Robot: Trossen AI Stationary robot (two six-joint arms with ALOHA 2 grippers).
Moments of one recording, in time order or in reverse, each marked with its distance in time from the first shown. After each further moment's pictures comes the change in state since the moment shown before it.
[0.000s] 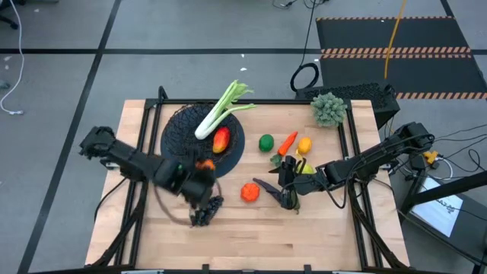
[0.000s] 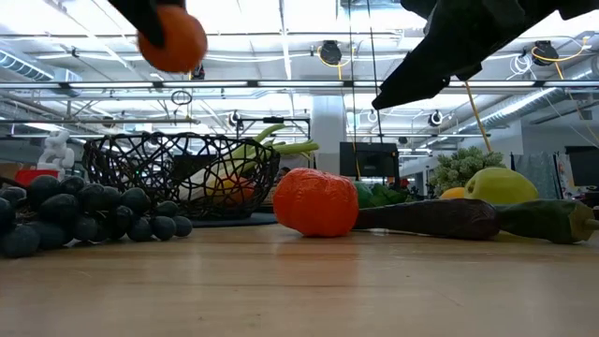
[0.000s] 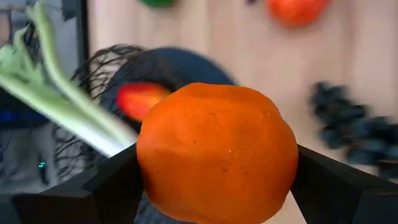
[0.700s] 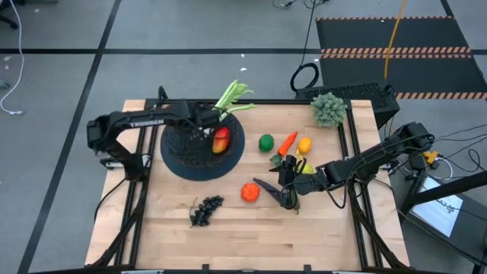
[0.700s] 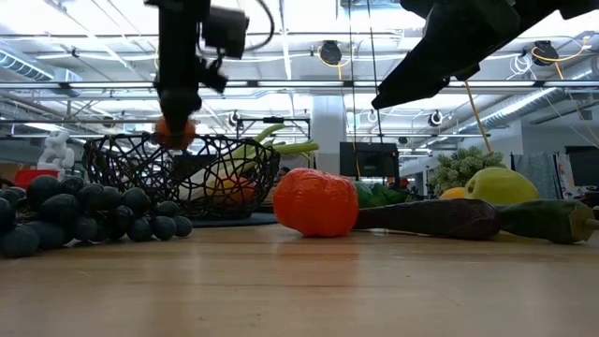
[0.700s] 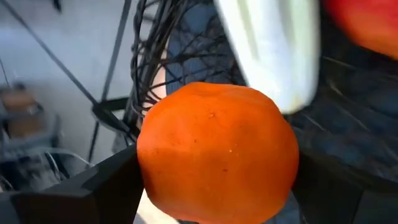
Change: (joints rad) left arm 0.734 0.000 -0.220 0.089 -0.029 0.089; right arm 0.001 0.000 0.000 -0.001 0.027 -0.001
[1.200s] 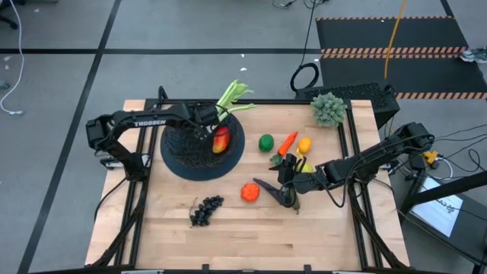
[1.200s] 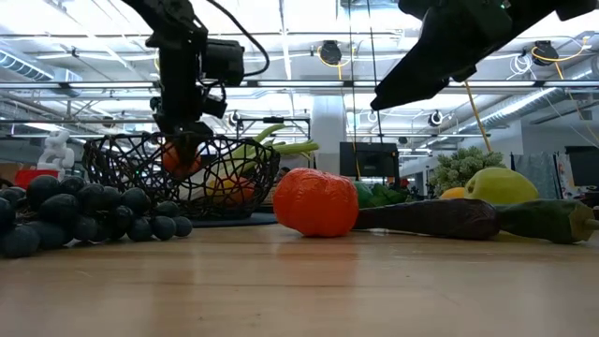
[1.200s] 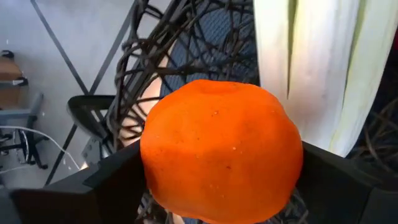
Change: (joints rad) left arm 0.086 0.000 -0.185 0.308 -0.020 -0.054; right arm -0.014 0.000 0.000 0.000 0.003 0.008
